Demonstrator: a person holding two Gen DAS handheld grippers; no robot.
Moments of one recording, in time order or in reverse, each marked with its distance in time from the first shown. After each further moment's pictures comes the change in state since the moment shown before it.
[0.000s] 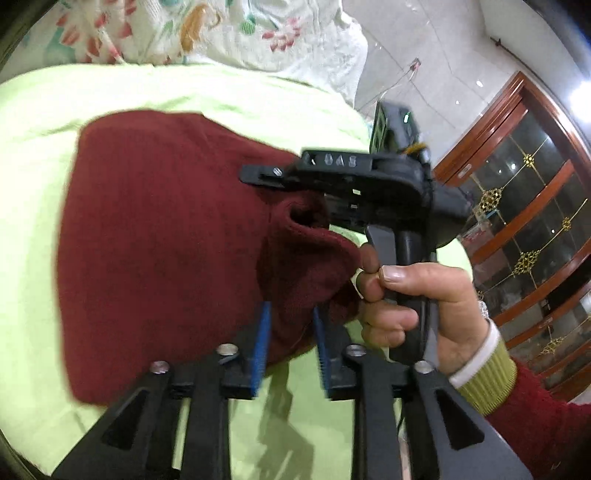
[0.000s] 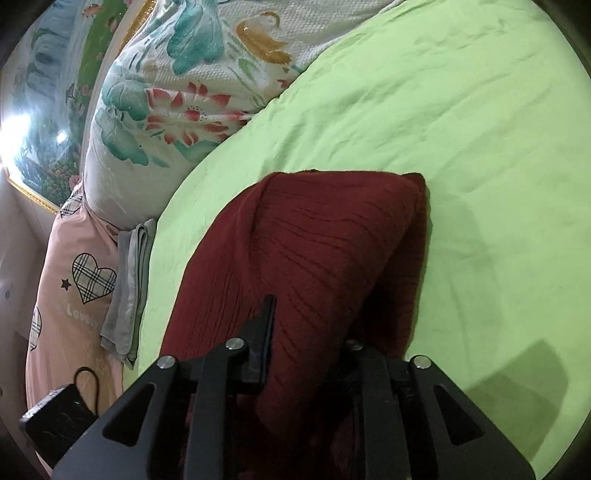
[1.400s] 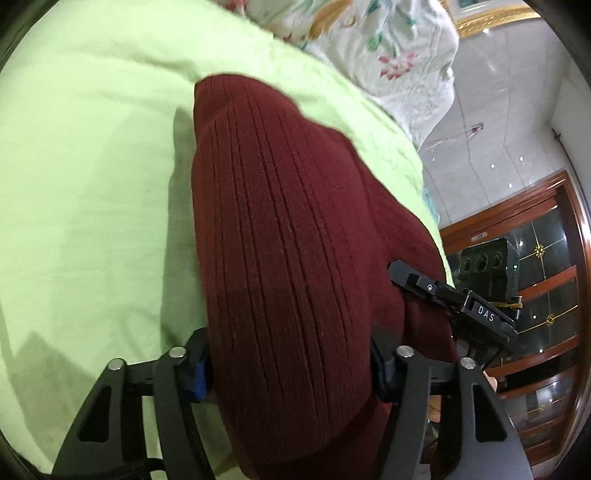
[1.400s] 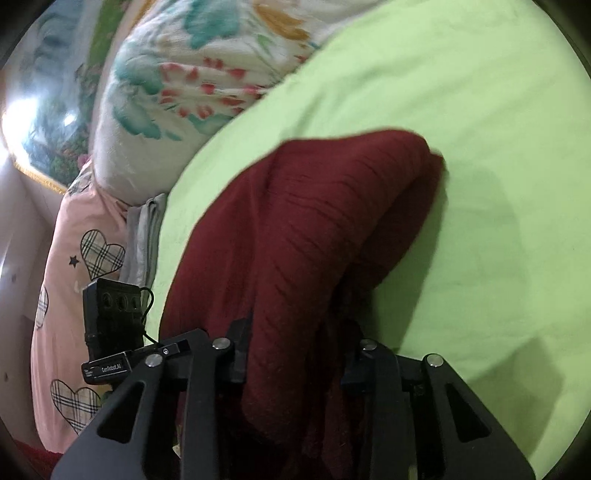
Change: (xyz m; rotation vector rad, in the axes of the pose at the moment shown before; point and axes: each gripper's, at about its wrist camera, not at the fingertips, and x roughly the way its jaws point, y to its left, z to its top) left arm 0.006 0.146 0.049 -0.345 0.035 -0.039; right arm -0.003 0.027 -0.024 -0.055 0.069 0.048
